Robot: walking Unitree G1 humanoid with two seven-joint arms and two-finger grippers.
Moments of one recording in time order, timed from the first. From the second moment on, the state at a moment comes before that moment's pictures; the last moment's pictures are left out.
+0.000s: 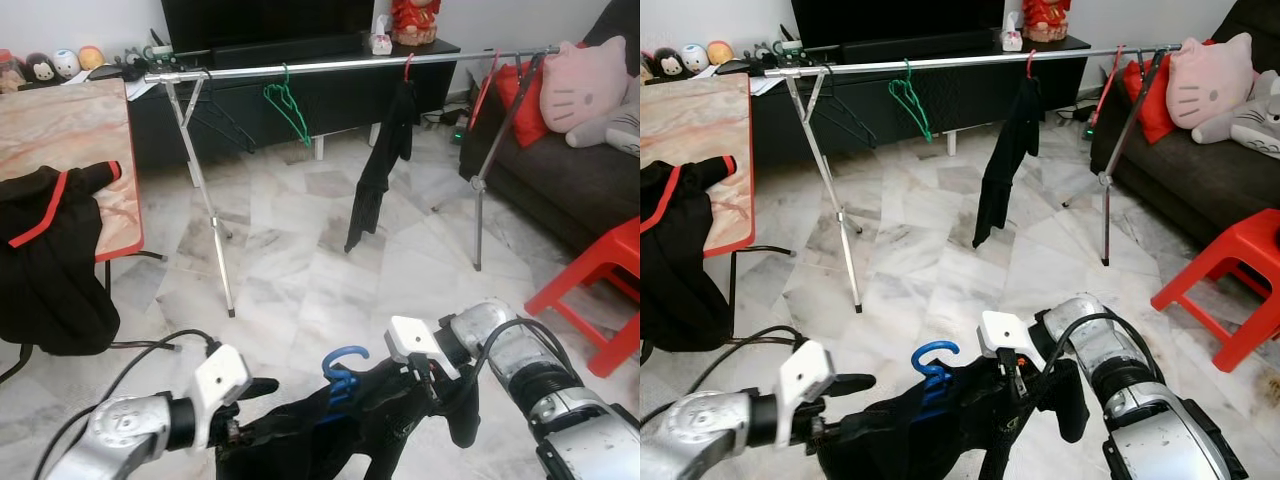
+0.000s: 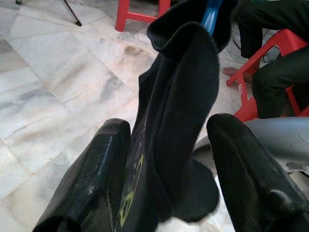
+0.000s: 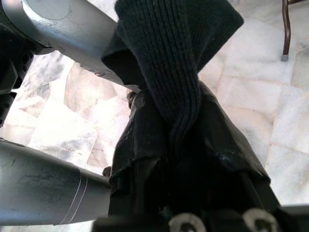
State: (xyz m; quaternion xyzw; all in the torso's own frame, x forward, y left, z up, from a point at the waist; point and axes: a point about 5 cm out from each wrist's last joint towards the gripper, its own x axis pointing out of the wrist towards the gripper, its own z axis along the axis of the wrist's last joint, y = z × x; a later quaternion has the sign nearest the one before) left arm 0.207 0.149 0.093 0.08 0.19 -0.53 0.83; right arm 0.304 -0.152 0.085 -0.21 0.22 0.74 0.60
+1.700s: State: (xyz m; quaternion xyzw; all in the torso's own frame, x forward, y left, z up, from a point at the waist) left arm 0.223 0.123 0.086 0.05 0.19 -0.54 0.82; right arm 0.306 -0.123 0.087 -0.21 0.18 0.75 0.60
